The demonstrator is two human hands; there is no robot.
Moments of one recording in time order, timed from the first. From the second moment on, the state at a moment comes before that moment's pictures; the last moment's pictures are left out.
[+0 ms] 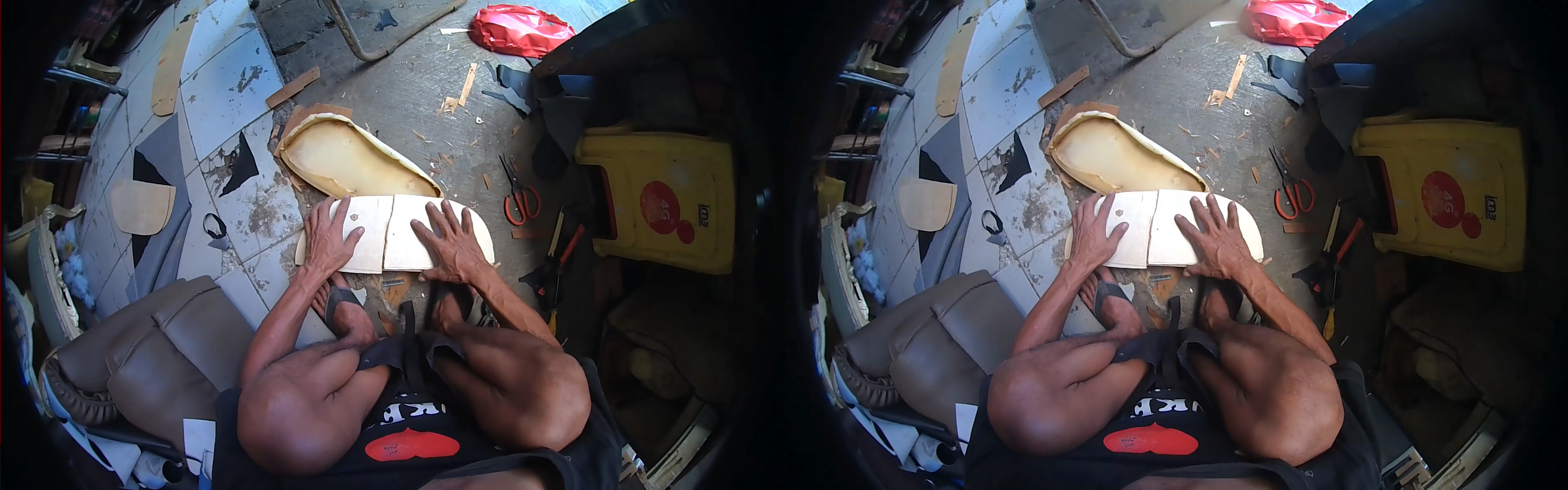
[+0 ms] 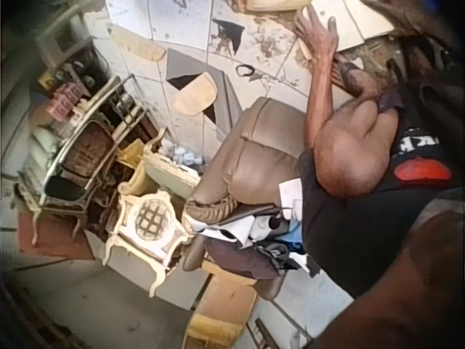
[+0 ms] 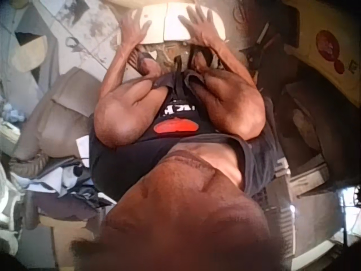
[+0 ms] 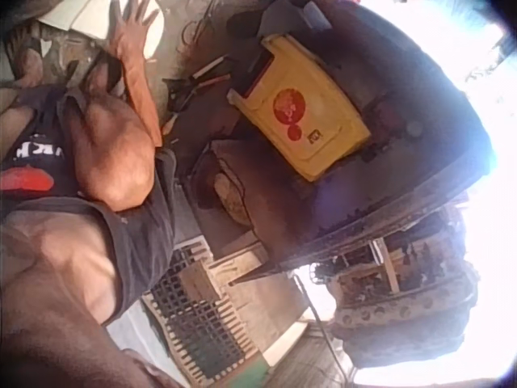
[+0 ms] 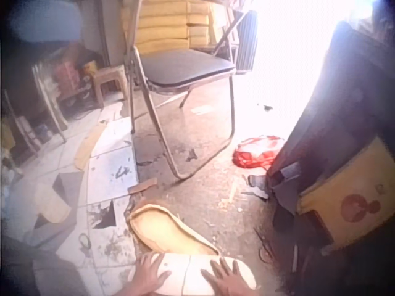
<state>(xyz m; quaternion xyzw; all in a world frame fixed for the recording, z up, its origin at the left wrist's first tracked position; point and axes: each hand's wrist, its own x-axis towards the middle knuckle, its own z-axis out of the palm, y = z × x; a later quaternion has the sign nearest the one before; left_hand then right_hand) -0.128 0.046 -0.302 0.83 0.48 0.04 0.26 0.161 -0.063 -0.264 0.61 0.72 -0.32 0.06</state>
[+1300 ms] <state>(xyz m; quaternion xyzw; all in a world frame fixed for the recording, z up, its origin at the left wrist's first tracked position) -0.115 0.043 -0.323 0.85 0.50 0.07 0.17 0.156 -0.084 -0.294 0.59 0.77 -0.26 0.03</state>
